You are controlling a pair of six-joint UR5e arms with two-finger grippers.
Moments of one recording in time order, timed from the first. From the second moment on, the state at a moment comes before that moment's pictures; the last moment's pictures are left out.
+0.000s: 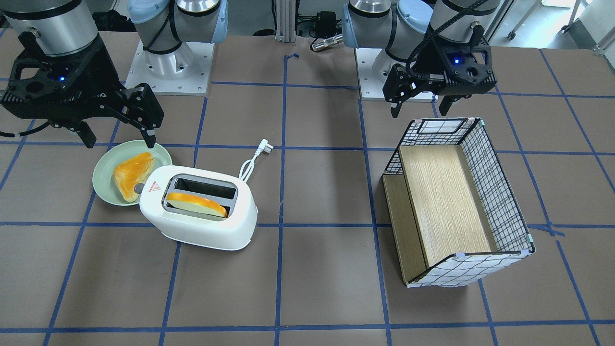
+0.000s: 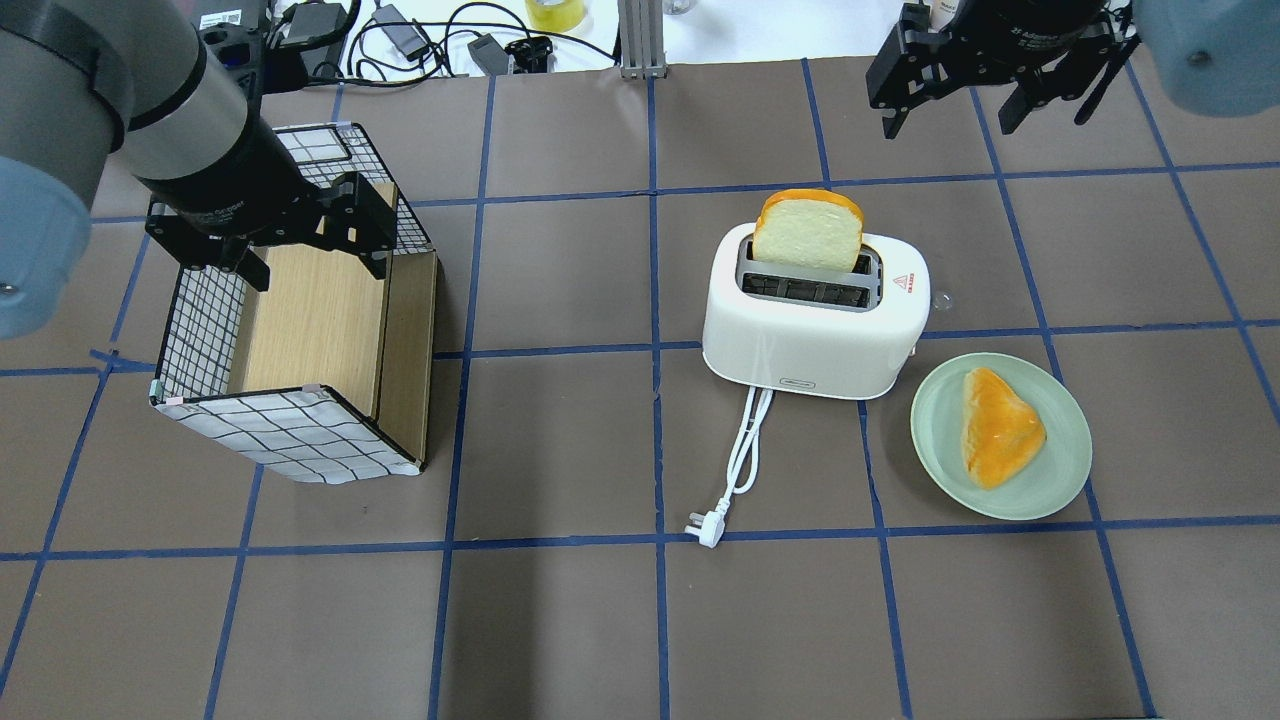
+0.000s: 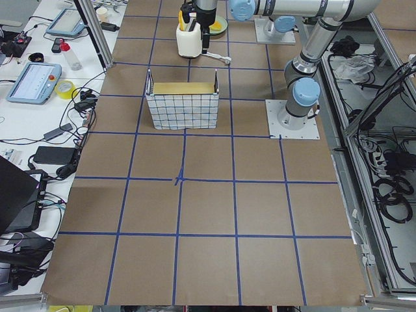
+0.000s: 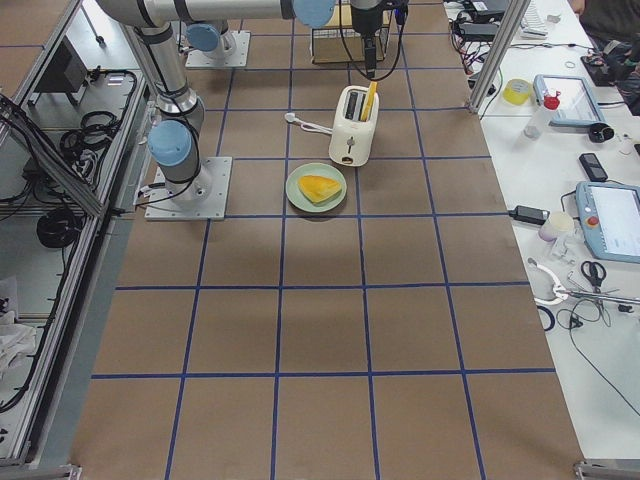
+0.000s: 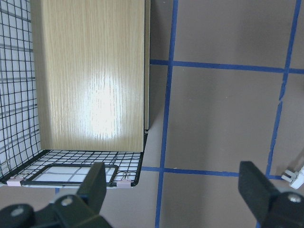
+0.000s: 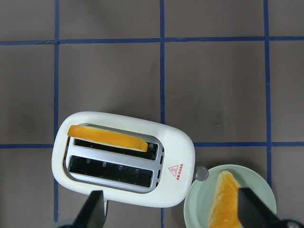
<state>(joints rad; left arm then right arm) -1.57 -1.47 -1.67 -1.51 1.59 -0.08 1.56 -1.52 1.48 -1.70 -1.55 -0.01</state>
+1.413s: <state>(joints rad) -1.57 -1.47 -1.67 -1.51 1.59 -0.08 1.56 -1.52 1.48 -1.70 -1.56 -0.01</state>
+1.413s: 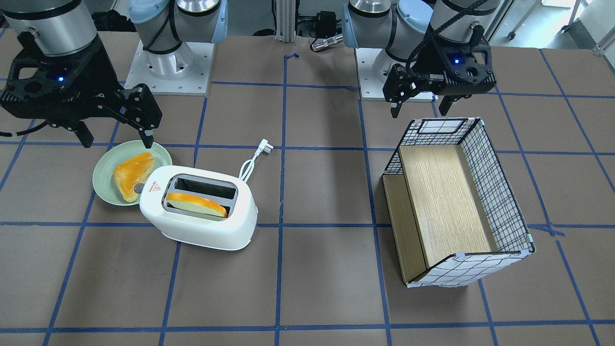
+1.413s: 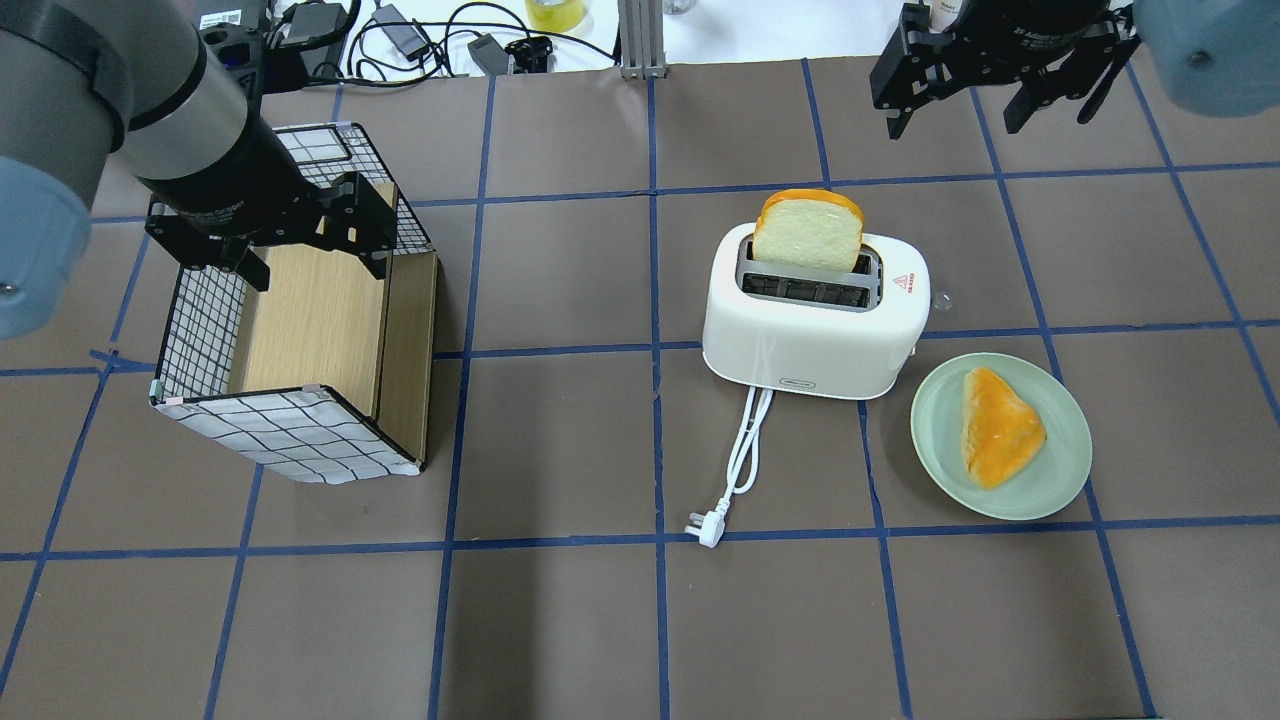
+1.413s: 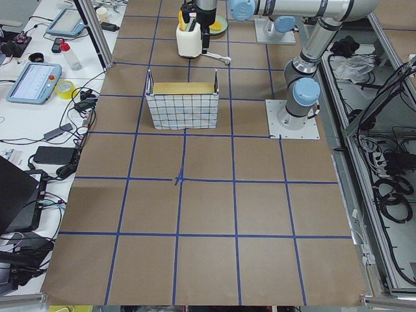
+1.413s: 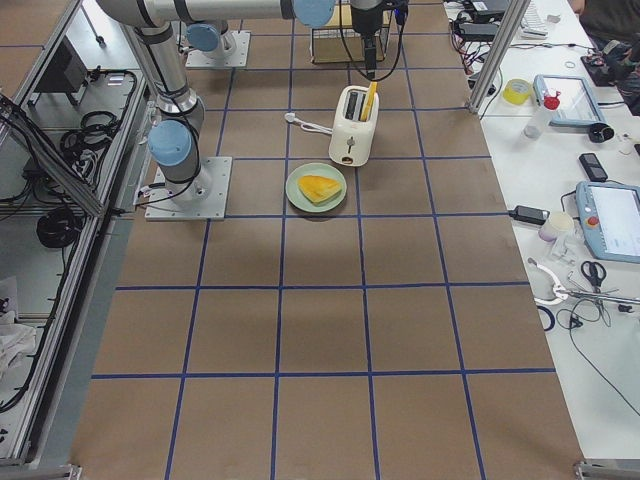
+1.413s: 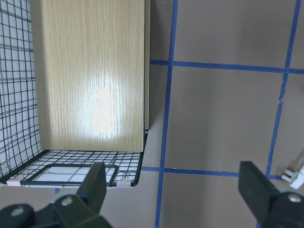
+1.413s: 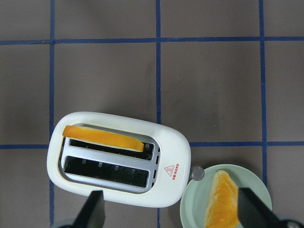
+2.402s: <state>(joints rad) -1.57 -1.47 -1.67 -1.51 1.59 -0.08 1.48 -1.51 1.48 -1.73 -1.62 -0.24</state>
